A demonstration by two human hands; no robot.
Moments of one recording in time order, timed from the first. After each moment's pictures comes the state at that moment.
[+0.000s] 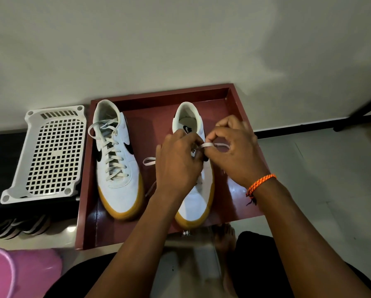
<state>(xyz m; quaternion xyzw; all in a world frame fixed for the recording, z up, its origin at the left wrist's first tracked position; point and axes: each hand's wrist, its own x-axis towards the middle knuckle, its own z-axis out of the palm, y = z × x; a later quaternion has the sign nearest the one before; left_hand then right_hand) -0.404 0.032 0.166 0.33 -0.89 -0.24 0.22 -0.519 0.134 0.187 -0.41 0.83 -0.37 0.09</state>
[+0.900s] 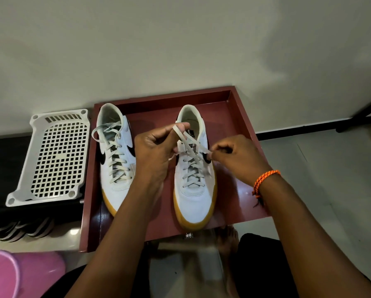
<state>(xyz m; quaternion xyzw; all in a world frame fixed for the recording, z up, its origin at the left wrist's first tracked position) -0.382 0.001 0.184 0.31 -0.56 -0.69 0.33 -0.534 0.138 0.182 -0.38 0.80 -0.39 0.25</state>
